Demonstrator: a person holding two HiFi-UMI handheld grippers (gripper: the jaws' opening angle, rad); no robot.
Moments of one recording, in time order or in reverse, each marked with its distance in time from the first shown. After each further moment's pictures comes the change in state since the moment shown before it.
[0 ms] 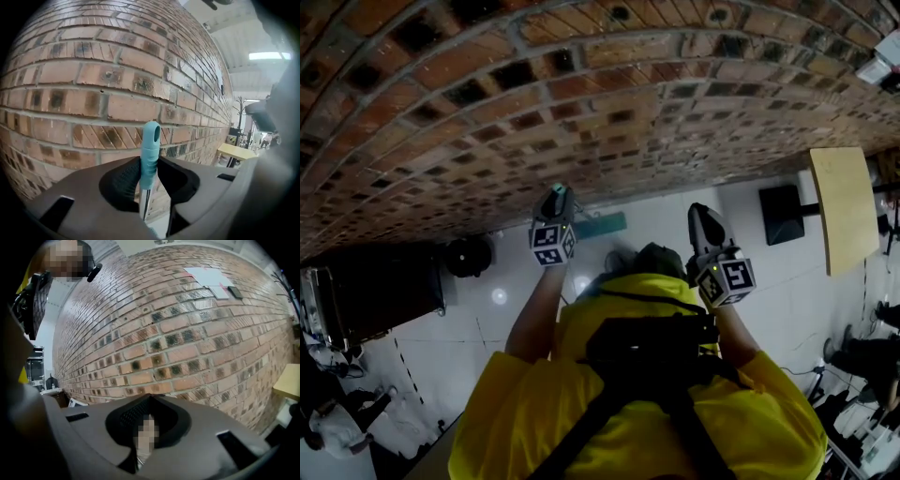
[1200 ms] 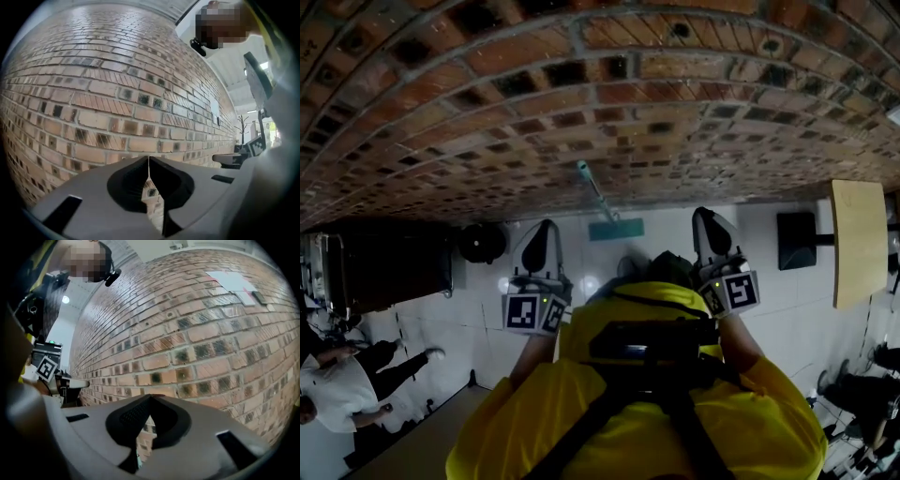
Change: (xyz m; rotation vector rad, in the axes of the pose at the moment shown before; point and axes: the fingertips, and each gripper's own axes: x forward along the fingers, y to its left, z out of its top) left arm -0.175 -0.019 0.148 -0.046 -0.234 0.045; right arm 0.029 0.056 0.037 -0.136 -0.103 0.169
